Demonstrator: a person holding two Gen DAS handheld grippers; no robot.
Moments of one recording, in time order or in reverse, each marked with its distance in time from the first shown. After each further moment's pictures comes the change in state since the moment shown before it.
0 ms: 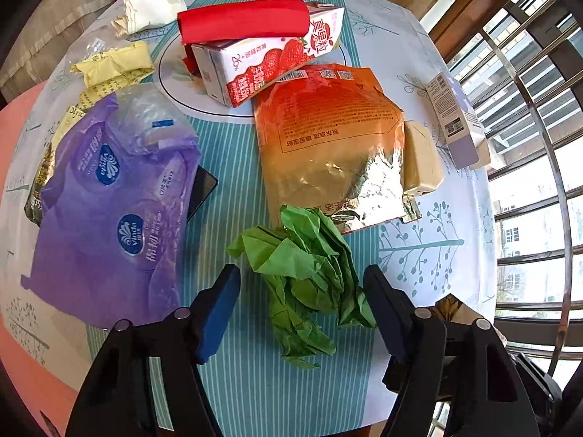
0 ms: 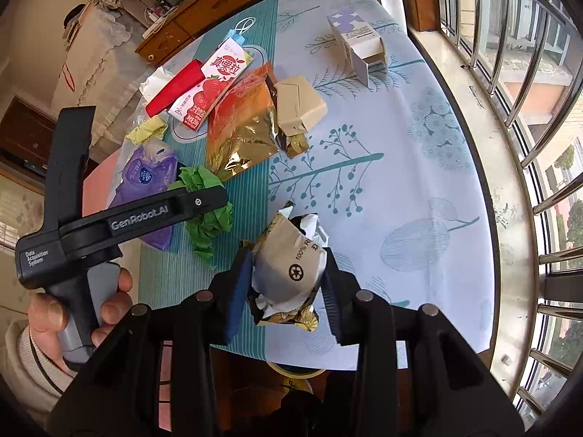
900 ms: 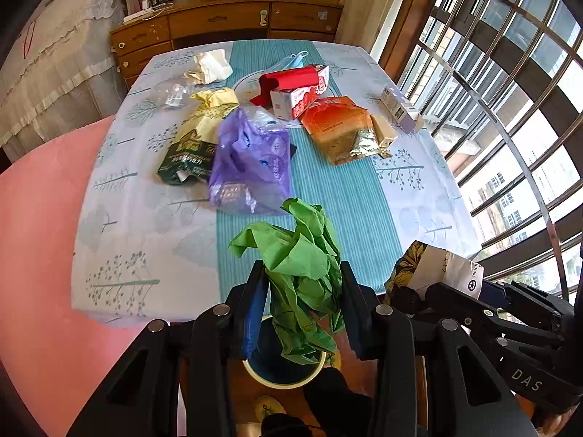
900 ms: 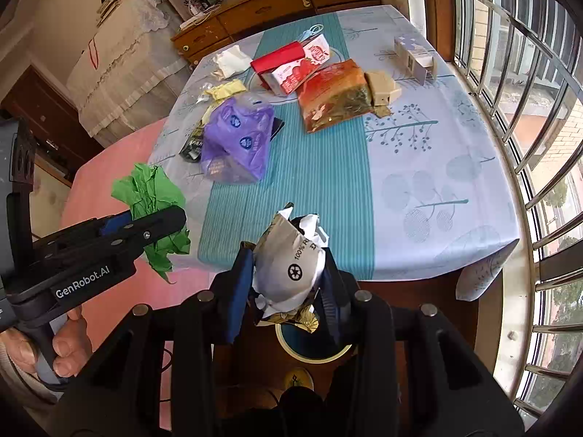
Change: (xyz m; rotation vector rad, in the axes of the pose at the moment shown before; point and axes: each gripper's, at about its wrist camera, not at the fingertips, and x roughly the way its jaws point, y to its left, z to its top) left arm -0.186 0.113 -0.159 0.203 -0.197 -0.018; right arm -0.062 0.137 -0.125 -0.127 -0.088 -0.039
